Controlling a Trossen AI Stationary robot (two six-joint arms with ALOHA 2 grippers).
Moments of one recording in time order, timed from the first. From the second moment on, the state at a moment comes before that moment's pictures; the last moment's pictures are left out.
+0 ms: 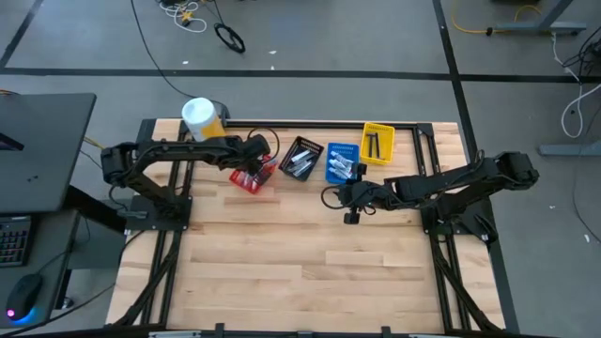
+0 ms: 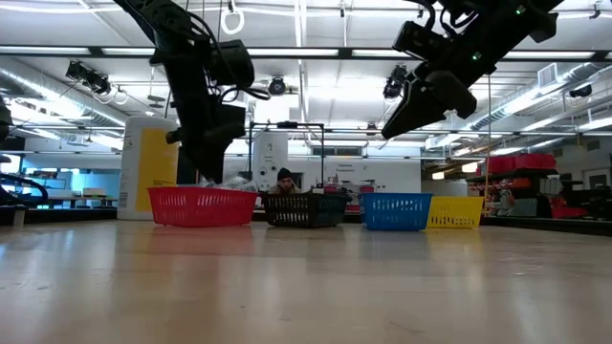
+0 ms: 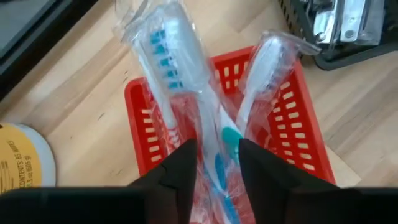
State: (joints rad) left arm 0.39 1.51 0.93 -0.58 -0.30 -0.33; right arm 0.10 1.34 0.76 -0.18 0.46 -0.17
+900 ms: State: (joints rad) left arm 0.13 0.96 0.85 -0.49 -0.58 0.00; right arm 0.07 1.07 0.76 -0.10 0.29 -0.30
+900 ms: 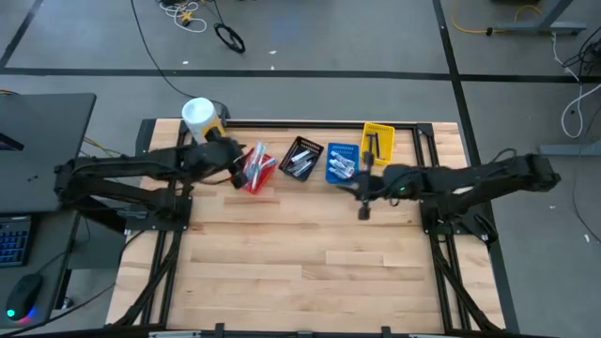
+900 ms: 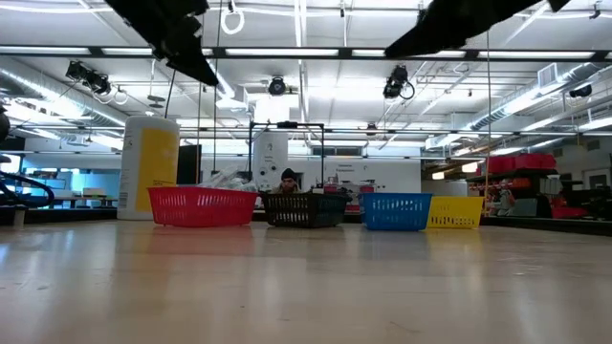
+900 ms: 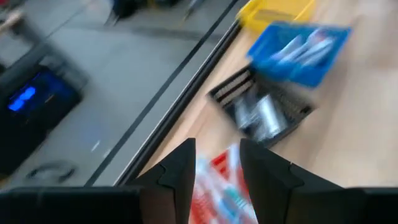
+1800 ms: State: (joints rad) left arm 0.13 0.26 0.11 0.24 -0.26 0.17; right arm -0.02 0.24 0.30 -0.06 0.10 -0.10
